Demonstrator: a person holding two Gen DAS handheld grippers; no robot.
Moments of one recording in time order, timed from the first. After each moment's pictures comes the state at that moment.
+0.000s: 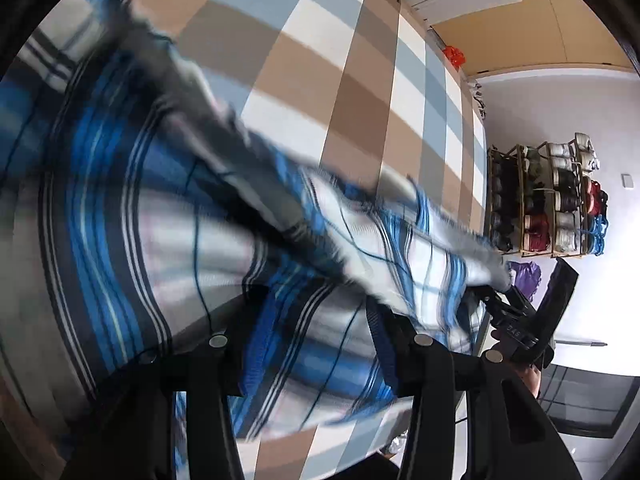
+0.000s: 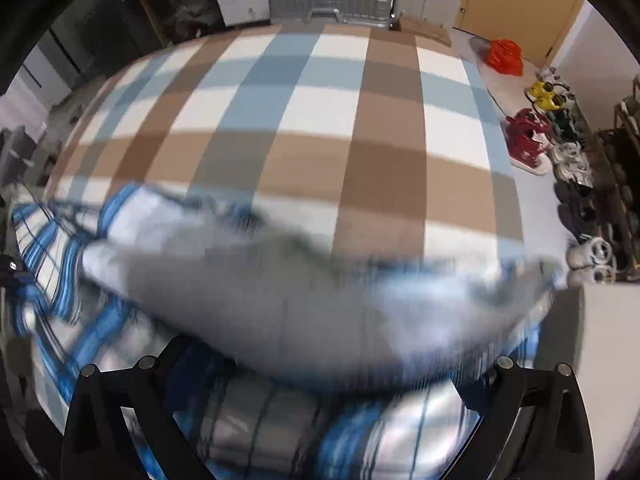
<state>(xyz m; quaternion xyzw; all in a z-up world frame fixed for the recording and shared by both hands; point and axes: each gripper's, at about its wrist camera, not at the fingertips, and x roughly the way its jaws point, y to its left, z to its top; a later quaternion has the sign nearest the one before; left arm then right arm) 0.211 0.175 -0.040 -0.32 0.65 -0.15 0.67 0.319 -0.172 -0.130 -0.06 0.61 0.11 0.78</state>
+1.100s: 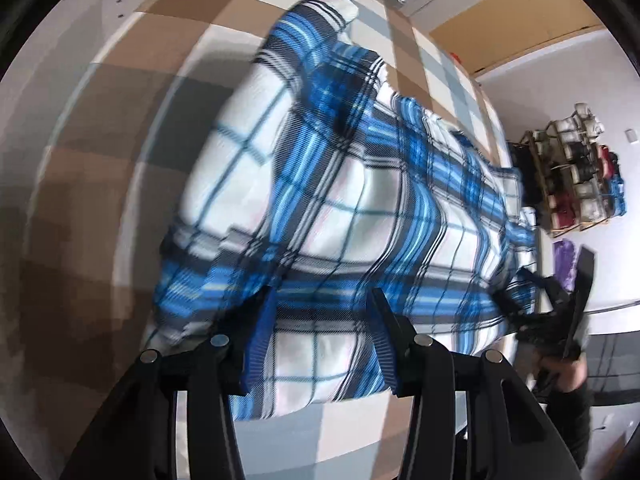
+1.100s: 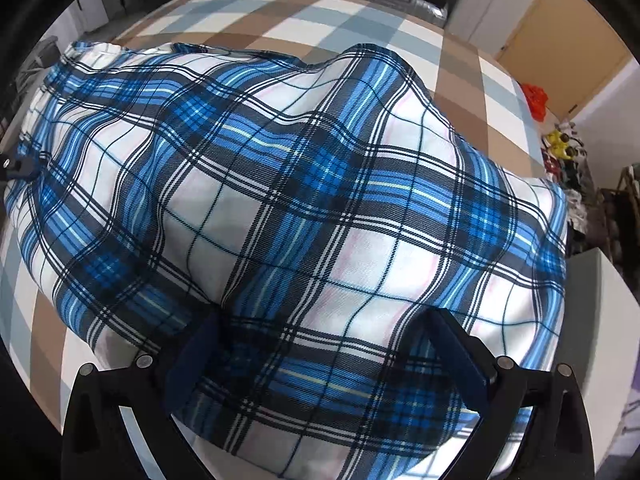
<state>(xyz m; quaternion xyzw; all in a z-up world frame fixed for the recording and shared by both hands) 0.118 0.225 -0.053 -0.24 0.61 -0.13 0.74 0.221 -0.116 -0.143 -0.19 0.60 0.14 0.77</state>
